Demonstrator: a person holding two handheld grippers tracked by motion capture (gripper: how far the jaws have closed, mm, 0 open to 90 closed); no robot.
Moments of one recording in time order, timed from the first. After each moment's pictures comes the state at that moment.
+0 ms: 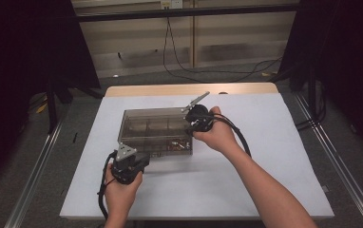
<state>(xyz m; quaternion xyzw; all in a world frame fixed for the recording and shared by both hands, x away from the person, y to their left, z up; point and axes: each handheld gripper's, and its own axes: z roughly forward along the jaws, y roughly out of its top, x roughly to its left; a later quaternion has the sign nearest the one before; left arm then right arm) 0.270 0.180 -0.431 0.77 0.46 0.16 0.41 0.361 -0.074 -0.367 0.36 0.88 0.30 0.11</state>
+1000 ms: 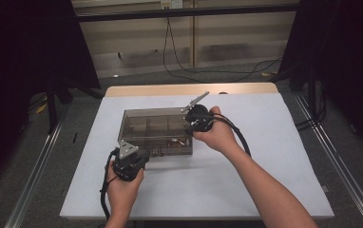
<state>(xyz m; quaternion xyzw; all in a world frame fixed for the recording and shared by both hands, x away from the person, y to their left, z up) 0.276 0.175 -0.431 0.77 0.46 0.19 0.40 0.362 -0.074 -0.367 0.35 0.88 0.30 0.11</state>
